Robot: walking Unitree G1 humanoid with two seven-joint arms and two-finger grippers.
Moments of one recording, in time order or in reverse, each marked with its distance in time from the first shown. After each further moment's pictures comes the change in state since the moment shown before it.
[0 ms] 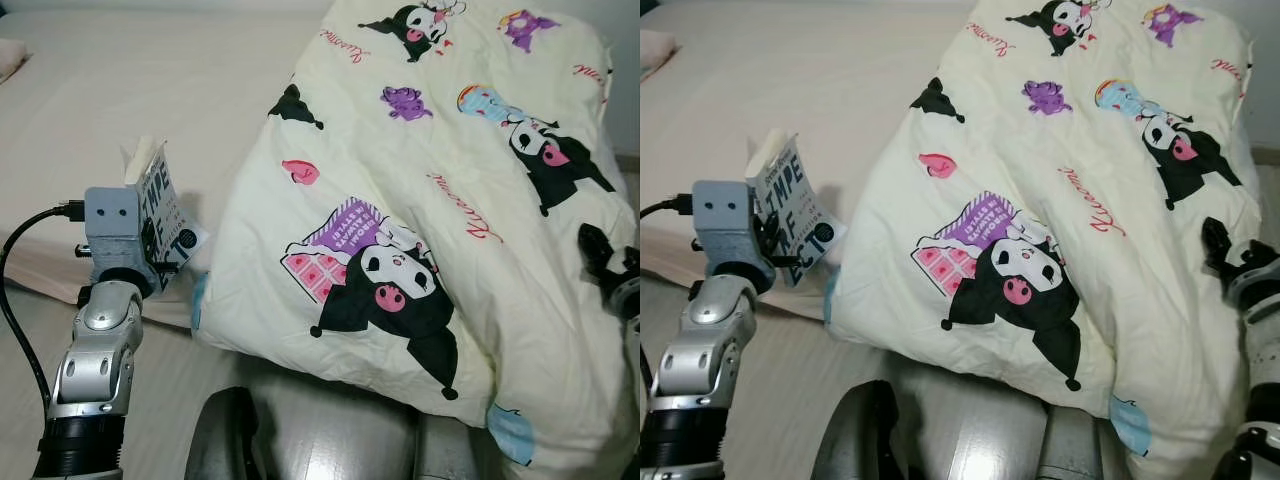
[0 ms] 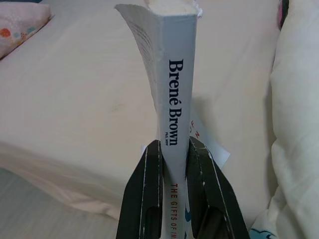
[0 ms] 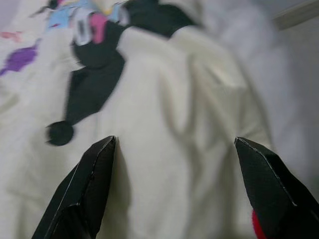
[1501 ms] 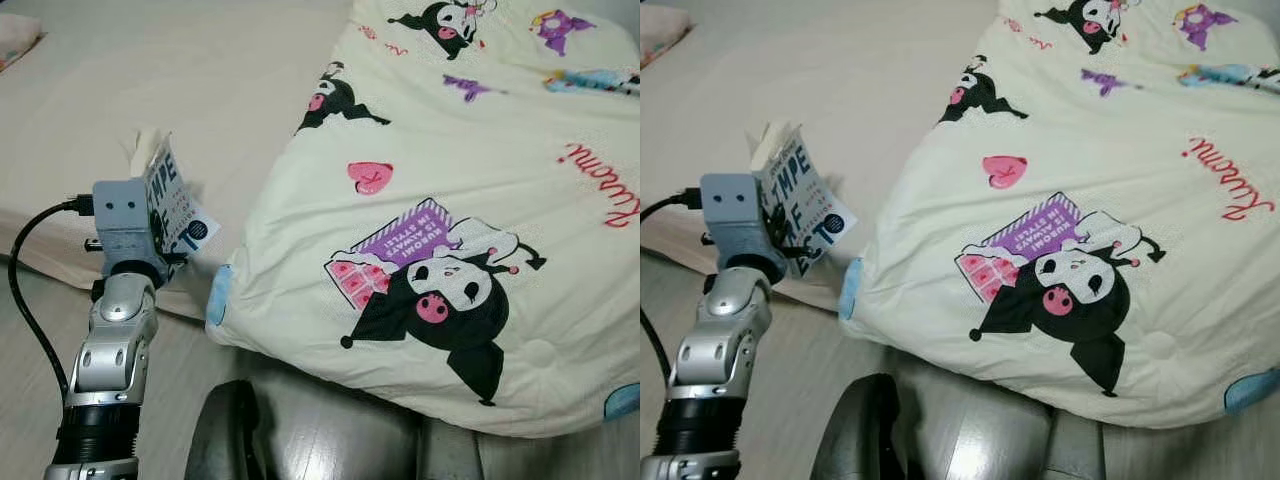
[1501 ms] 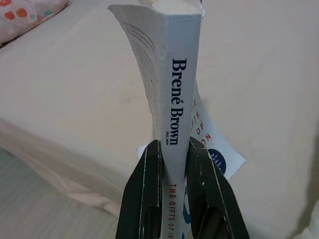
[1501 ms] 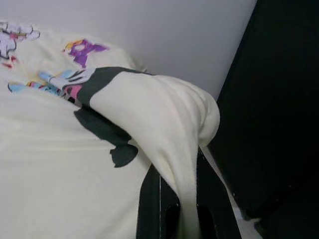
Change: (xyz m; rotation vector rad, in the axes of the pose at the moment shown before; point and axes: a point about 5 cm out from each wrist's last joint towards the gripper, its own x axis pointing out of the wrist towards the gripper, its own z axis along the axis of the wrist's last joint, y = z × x) left arm 0.007 -0.014 -0.001 -0.071 -0.019 0.041; right arm -0.011 -0.020 0.162 -0.524 -0.230 -0.299
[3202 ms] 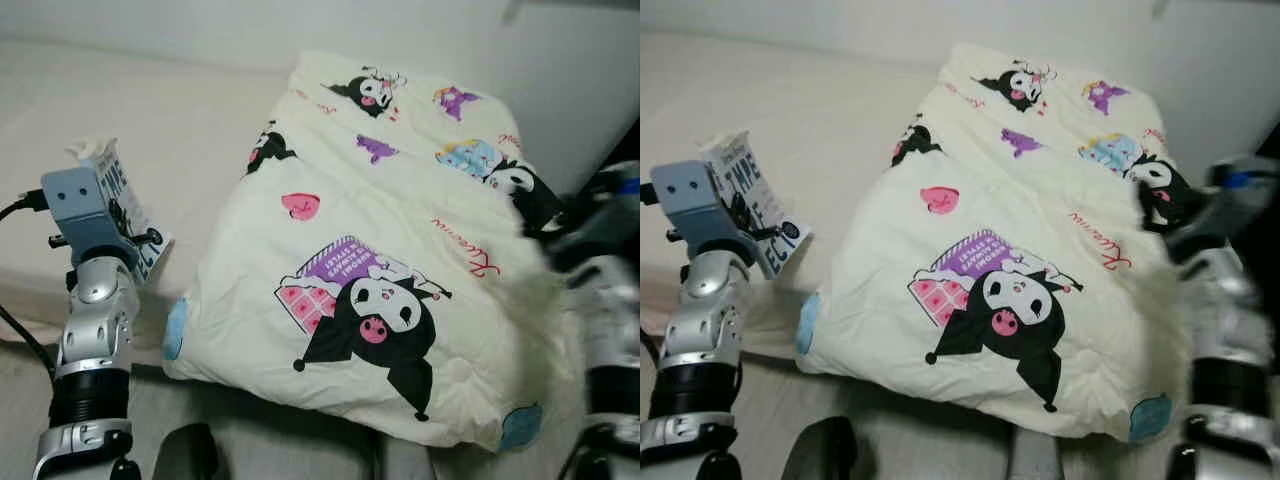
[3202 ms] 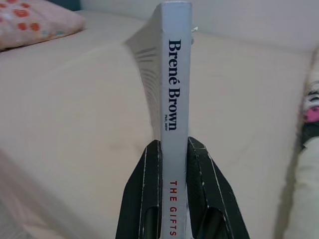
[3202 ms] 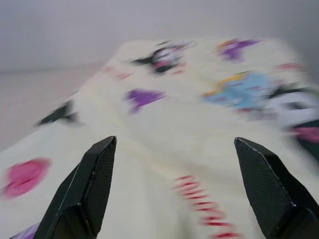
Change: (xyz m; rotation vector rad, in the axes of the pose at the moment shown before) left arm 0.028 0.037 0.003 -0.104 -0.019 0.233; right arm -0.056 0.202 -0.091 0.405 0.129 0.564
